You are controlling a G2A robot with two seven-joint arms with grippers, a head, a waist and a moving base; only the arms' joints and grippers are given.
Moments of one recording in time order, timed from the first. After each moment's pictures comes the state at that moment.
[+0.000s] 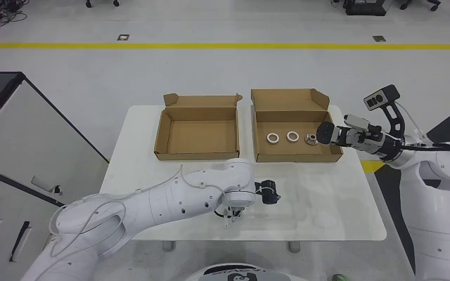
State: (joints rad) left arm 0.64 -1.34 -0.17 -1.59 0.74 -0.29 -1.54; right arm -1.43 -1.02 1.80 -1.73 0.60 -0.01 1.32
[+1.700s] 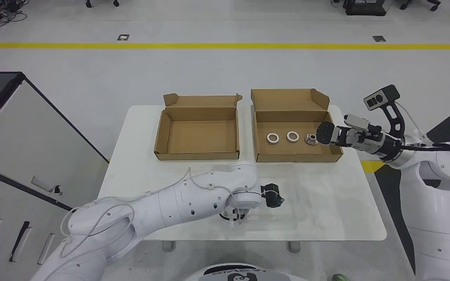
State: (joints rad) left arm 0.68 -1.40 -0.17 -1.50 0.74 -0.29 -1.54; right arm -1.43 -1.02 1.80 -1.73 0.60 -0.01 1.32
